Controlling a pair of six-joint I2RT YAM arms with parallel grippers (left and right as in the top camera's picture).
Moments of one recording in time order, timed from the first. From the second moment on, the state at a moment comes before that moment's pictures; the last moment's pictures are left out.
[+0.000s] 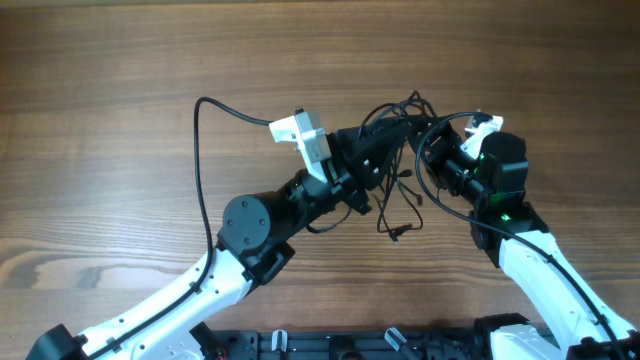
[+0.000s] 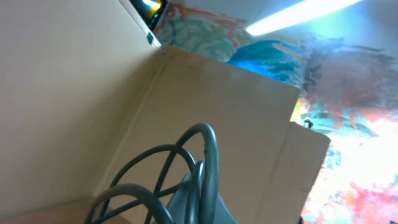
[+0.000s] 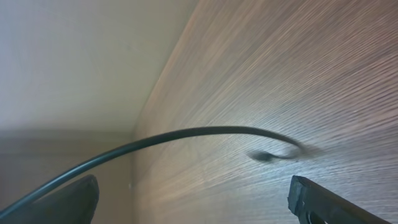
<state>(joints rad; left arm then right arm) -0.82 1.24 0.73 1.05 0.22 -0.62 0.13 1.24 0.52 0.28 -0.40 1.09</state>
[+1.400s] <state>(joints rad) -0.64 1.16 0.73 0.95 0.24 -0.62 0.09 1.24 0.51 0.74 -1.03 0.75</state>
